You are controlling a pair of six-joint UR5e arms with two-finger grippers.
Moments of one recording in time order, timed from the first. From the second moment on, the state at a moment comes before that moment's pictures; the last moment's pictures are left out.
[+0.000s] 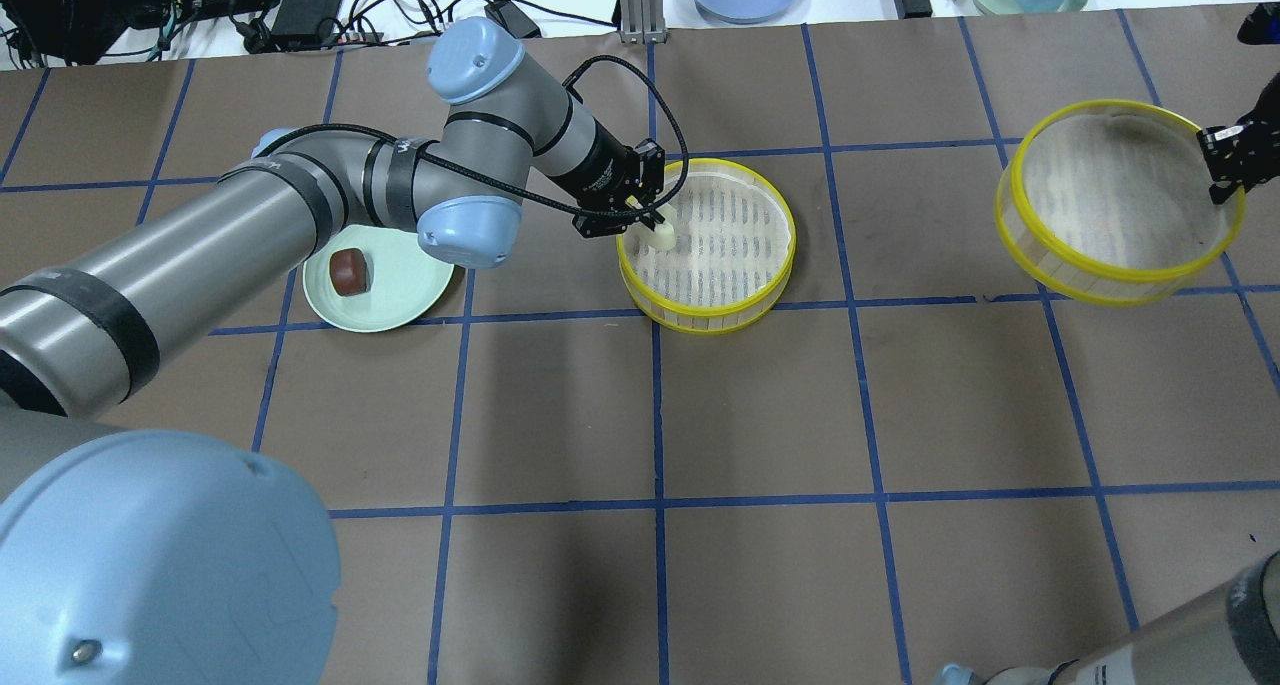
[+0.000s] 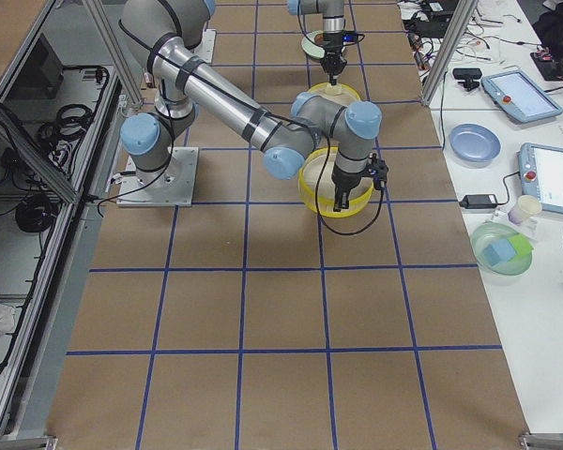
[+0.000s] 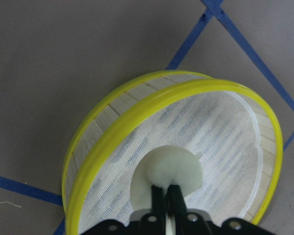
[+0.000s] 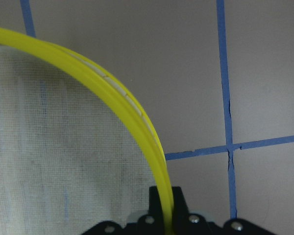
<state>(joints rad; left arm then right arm) -1.77 -2.12 -1.61 -0.81 1.13 -0.86 1.03 -1.24 1.56 -1.92 -1.67 -0.41</state>
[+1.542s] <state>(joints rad) -1.53 -1.93 -1.56 -1.16 1.36 -0.33 1.52 -1.32 1.61 -1.83 -1.66 0.34</state>
